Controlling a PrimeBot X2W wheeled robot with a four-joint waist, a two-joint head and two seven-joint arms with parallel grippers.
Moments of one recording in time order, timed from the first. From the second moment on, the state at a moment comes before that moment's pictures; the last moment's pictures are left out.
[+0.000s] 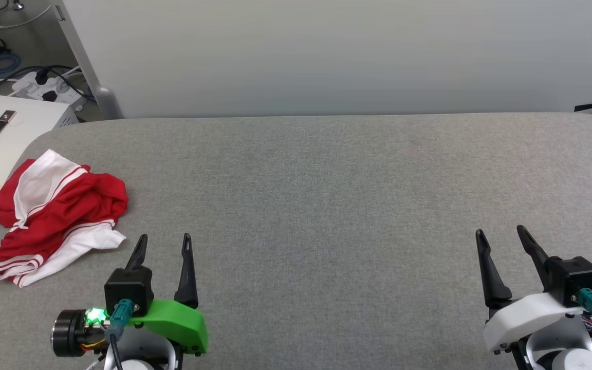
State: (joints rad) left arm 0.02 0.05 -0.03 0.00 -0.01 0.03 -0.04; right arm 0.02 -0.05 -0.03 -0.02 0.06 0.13 -0.05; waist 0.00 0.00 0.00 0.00
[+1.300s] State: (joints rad) left arm 0.02 0.05 -0.08 -0.01 -0.03 0.07 -0.12; right arm 0.04 -0.05 -0.04 -0.03 0.16 0.13 -0.12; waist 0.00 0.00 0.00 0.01
